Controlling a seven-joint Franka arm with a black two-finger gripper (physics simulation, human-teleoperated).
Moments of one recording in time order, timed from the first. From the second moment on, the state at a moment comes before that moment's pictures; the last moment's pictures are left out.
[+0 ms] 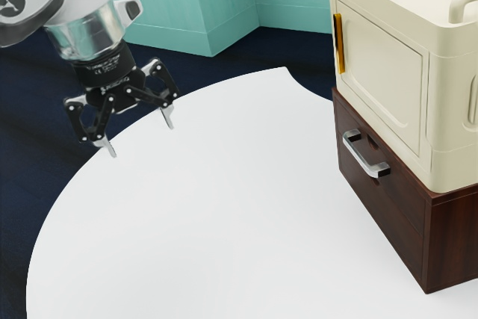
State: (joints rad) arm -0.15 -0.22 0.16 -1.59 -0.02 1.45 -1.12
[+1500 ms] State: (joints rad) arm -0.50 0.16 0.28 -1.51 -0.16 1.99 -1.50
